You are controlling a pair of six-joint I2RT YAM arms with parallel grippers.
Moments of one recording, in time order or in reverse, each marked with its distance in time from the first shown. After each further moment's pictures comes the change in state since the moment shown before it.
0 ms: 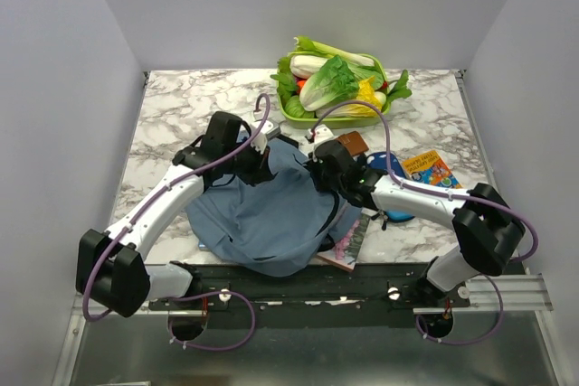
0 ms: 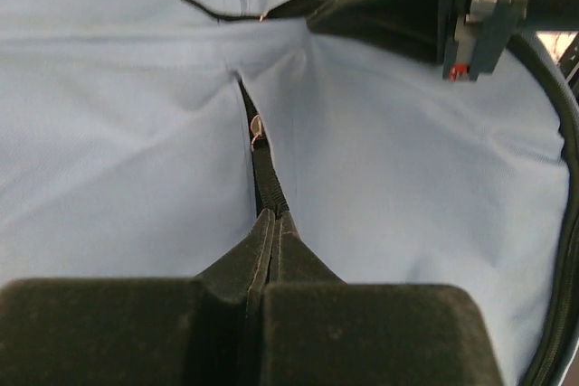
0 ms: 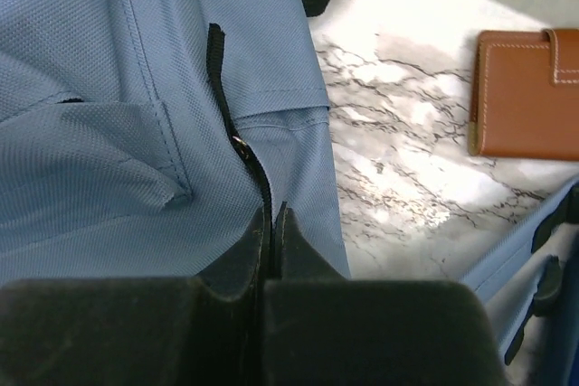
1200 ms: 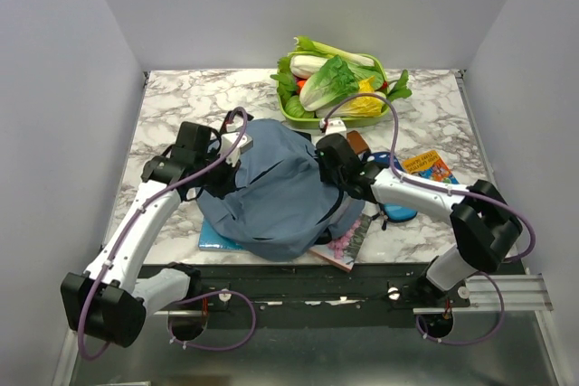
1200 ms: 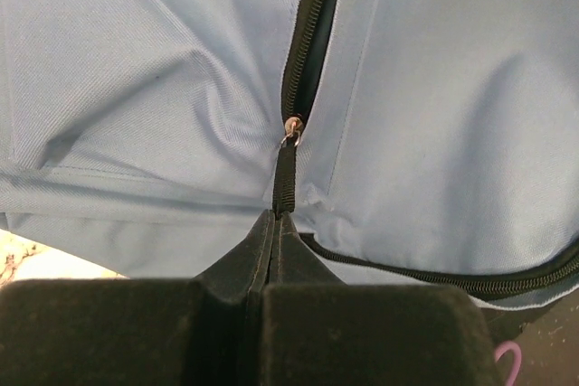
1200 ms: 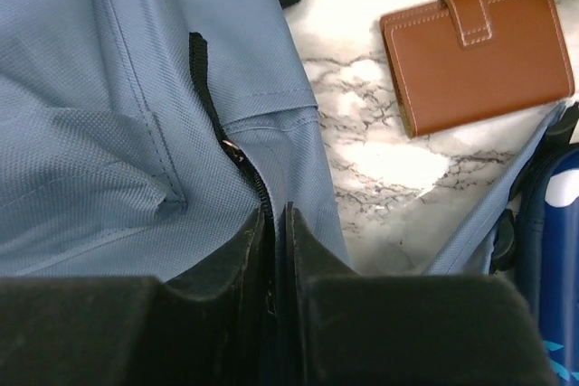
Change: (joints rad) left arm 0.155 -0.208 -0.024 -0.321 -0.148 0.191; right arm -0.053 0.032 0.035 -0.074 0.148 0.179
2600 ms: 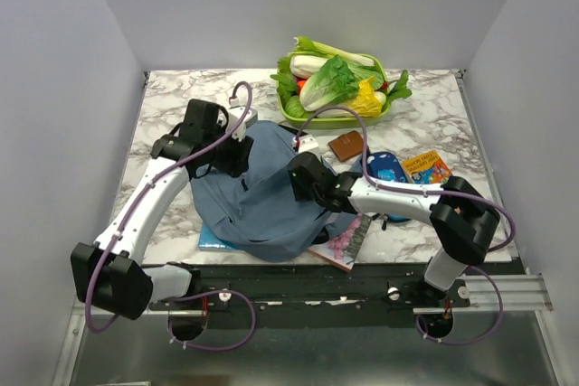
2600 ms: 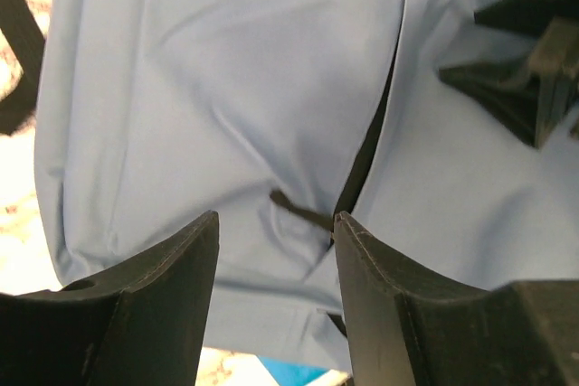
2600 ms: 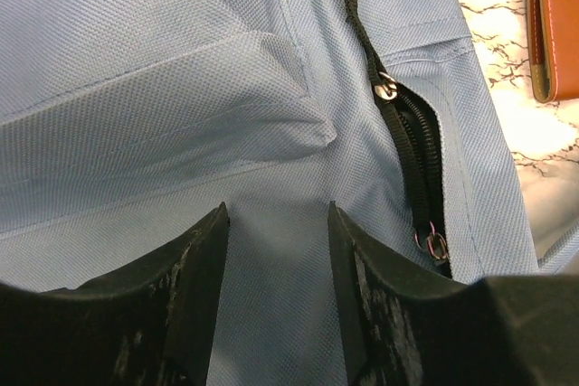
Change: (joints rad) left arm -0.010 0.152 0.143 0.065 -0.059 -0.060; right arm 0.190 0.113 0.100 -0.087 0.044 0.051
